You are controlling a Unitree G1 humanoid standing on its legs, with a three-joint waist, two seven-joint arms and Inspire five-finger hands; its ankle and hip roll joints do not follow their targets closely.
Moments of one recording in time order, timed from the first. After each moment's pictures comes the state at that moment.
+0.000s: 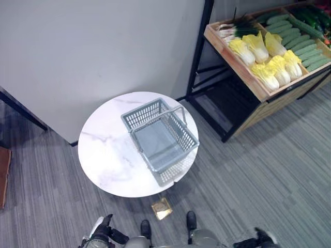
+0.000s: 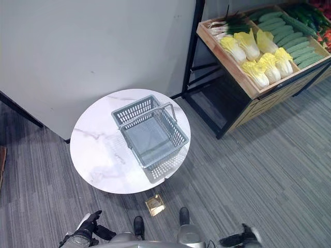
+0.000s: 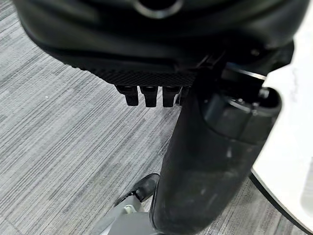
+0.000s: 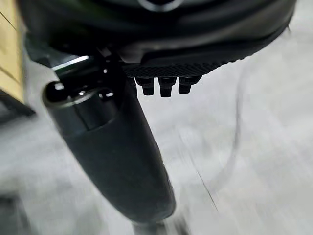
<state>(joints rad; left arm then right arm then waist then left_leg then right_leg) -0.03 0.30 -0.31 1.25 0.02 -0.13 0.19 -0.05 -0.54 0.11 1.24 0.09 -0.07 -0.18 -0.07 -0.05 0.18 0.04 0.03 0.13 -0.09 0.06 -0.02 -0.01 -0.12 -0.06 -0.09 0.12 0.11</state>
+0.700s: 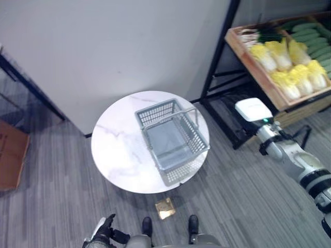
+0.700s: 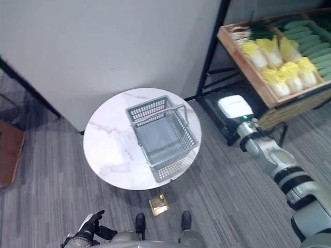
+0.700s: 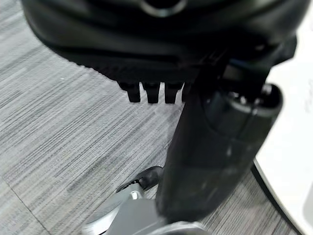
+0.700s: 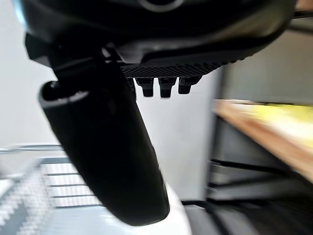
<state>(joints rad) -0.03 0.28 -0.31 1.25 0.02 -0.14 0.17 -0.67 -0.91 0.70 0.48 -0.57 -0.16 -0.28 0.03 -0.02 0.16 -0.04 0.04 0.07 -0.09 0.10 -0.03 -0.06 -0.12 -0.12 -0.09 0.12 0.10</state>
